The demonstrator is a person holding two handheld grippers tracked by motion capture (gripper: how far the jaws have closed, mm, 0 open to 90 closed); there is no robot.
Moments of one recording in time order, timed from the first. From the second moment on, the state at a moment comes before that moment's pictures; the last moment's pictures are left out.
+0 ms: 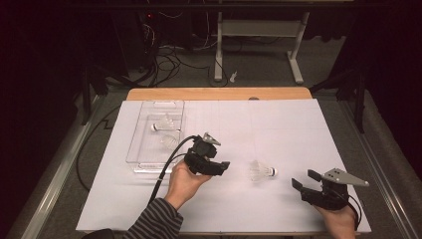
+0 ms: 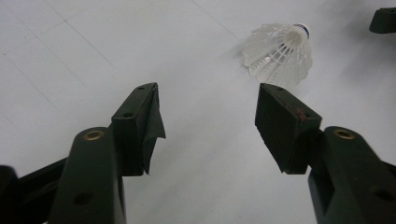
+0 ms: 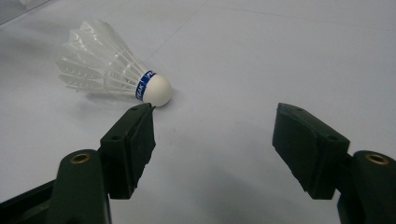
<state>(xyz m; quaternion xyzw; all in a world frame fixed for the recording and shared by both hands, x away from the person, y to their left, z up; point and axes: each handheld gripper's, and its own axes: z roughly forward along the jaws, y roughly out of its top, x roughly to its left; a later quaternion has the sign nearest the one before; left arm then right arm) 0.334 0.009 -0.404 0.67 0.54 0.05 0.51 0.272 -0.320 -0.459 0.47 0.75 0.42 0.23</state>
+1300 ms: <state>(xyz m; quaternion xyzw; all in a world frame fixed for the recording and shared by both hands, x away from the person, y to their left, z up) 0.332 -0.018 -0.407 0.70 0.52 0.02 0.50 0.272 -0.320 -0.459 0.47 0.75 0.42 0.22</state>
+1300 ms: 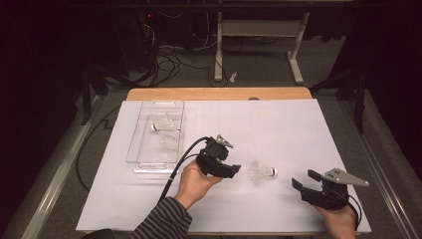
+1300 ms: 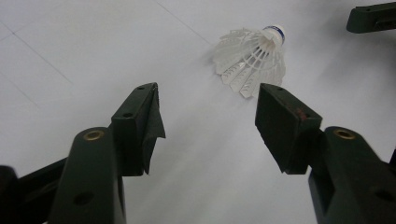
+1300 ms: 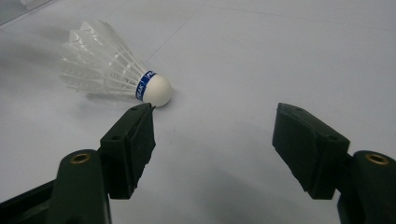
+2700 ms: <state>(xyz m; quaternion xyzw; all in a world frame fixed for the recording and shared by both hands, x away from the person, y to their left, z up) 0.331 -0.051 -0.416 0.71 0.50 0.00 0.49 0.272 -0.320 -0.459 0.47 0.75 0.42 0.22</state>
